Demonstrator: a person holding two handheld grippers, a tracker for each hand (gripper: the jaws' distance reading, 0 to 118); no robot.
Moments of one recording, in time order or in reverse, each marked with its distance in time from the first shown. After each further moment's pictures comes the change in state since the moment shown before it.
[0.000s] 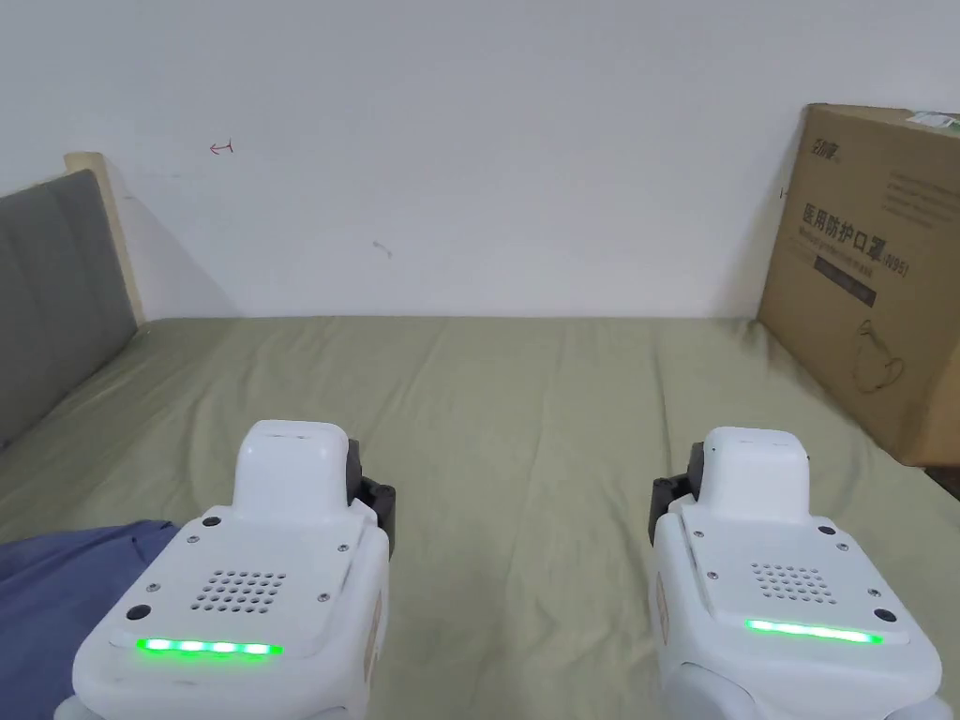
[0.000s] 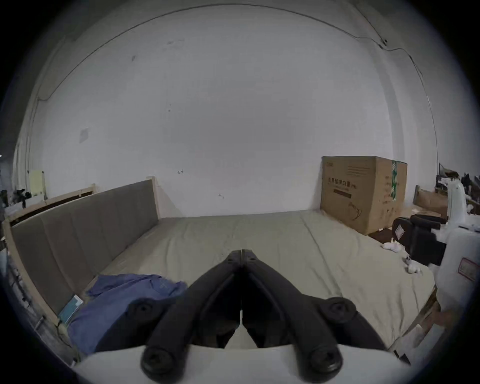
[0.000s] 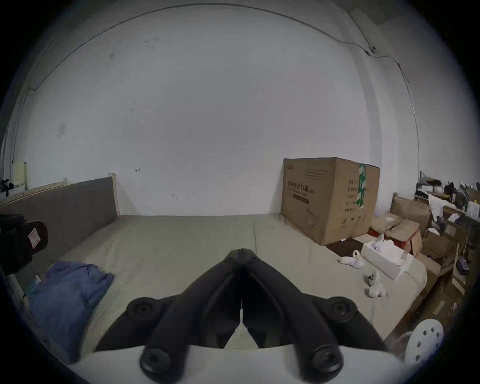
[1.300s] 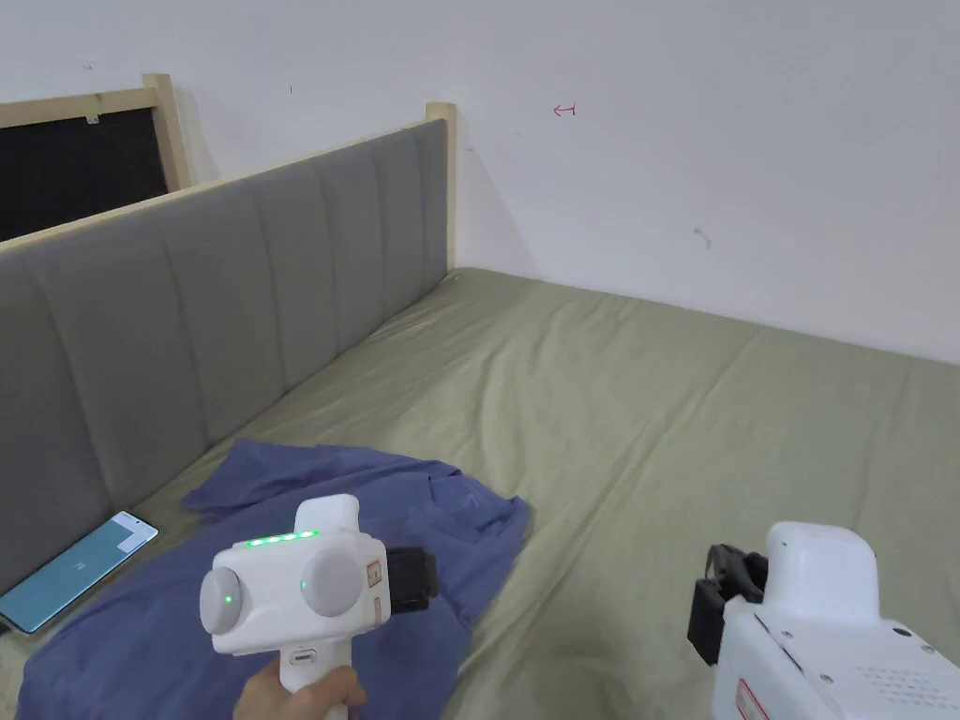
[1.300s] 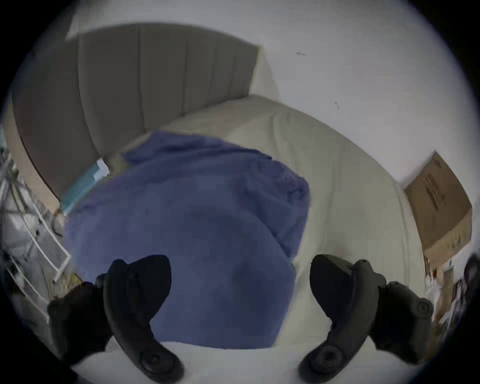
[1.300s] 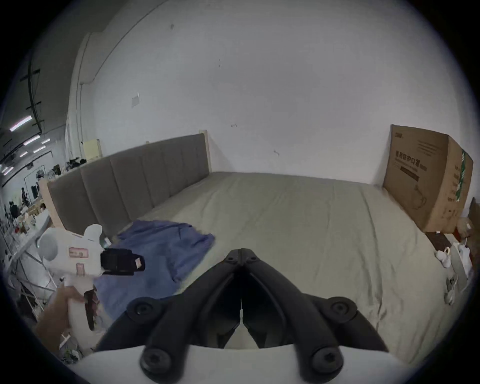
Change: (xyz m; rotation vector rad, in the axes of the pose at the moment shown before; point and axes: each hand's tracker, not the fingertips) left arm -0.253 -0.155 -0.126 -0.646 0.347 0.529; right arm -0.162 -0.031 -0.042 -0.267 0.554 0.074
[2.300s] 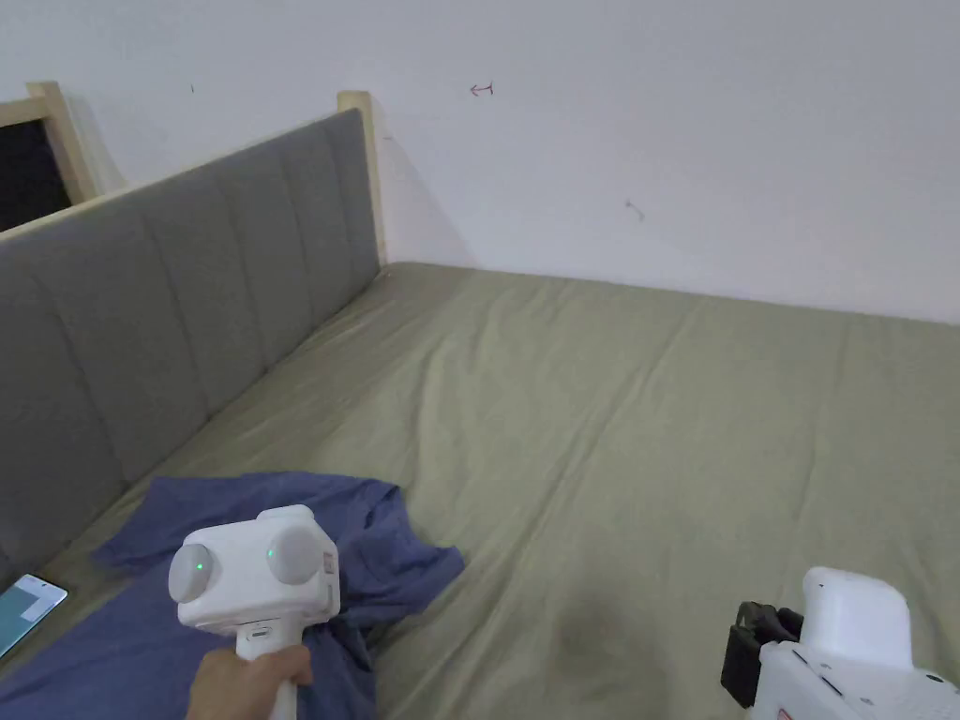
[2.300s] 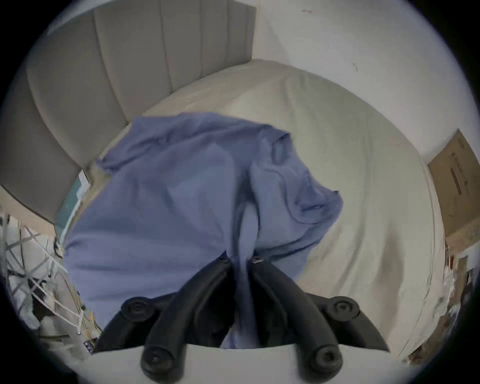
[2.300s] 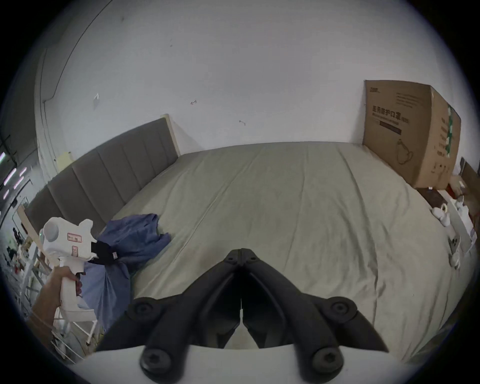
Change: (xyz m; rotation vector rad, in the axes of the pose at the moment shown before) left arm 0.030 0.047 -0.052 -0.168 0.137 -0.159; right arm 0.074 -0.017 -0.025 -0.136 -0.100 -0.190
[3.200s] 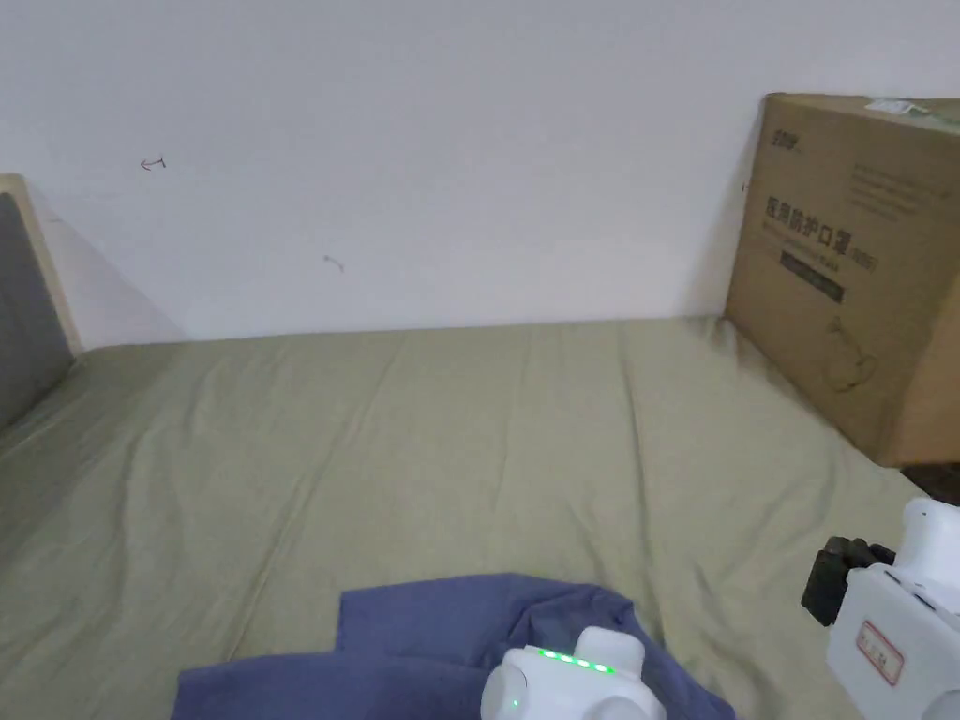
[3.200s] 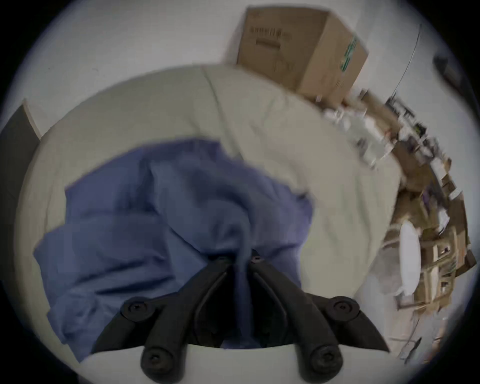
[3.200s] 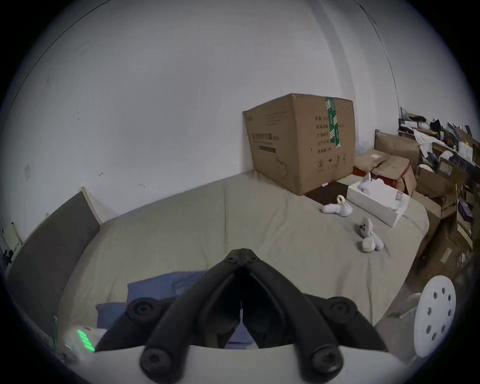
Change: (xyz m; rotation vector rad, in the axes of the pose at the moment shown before) left arm 0.391 -0.241 0.093 -0.101 -0.537 -0.797; right arm 0.193 0.012 0.146 0.242 -0.452 -0.271
